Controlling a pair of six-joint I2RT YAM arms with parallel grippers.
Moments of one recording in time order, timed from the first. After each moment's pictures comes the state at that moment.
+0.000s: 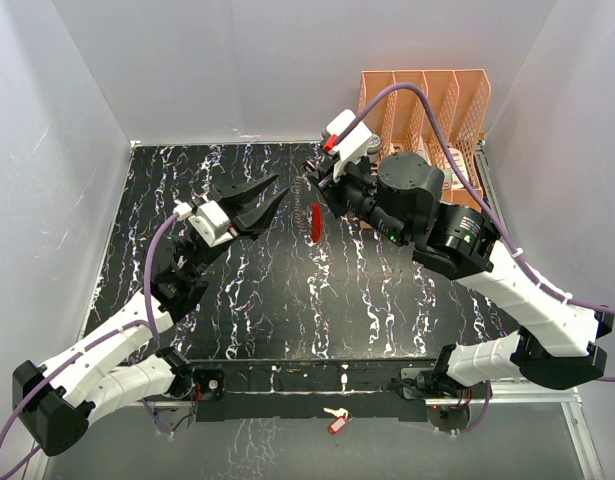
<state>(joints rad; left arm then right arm) -0.71 0.93 0.77 0.75 0.26 0.15 1.04 1.29 1.76 -0.56 0.32 -0.15</state>
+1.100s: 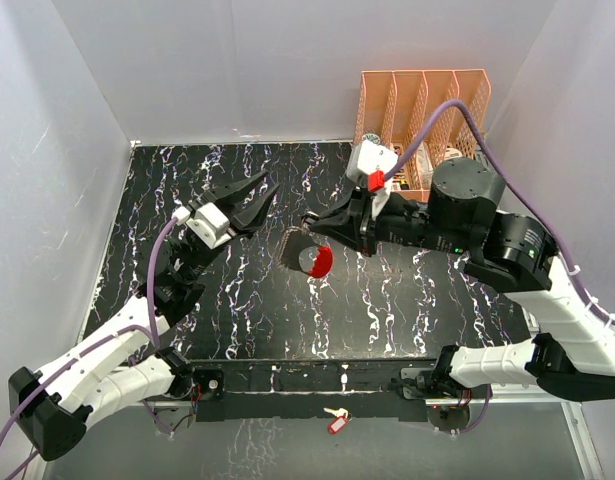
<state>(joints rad) -0.71 0.89 0.76 0.70 0.19 0.24 1.04 1.19 1.83 -0.74 -0.21 -0.15</state>
